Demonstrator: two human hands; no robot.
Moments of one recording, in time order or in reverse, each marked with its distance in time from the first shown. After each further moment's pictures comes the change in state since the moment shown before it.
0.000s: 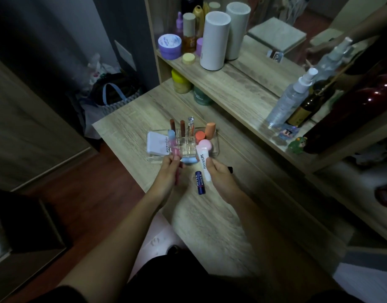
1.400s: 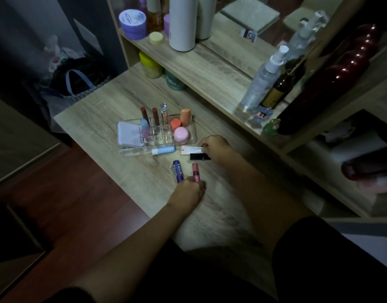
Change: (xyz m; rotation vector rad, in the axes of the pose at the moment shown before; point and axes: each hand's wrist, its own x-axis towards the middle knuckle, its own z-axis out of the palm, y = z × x) left_hand -0.024 -0.046 0.085 1.252 -0.441 0.380; right_hand 0.061 -0.001 -0.068 -1.053 0.014 -0.021
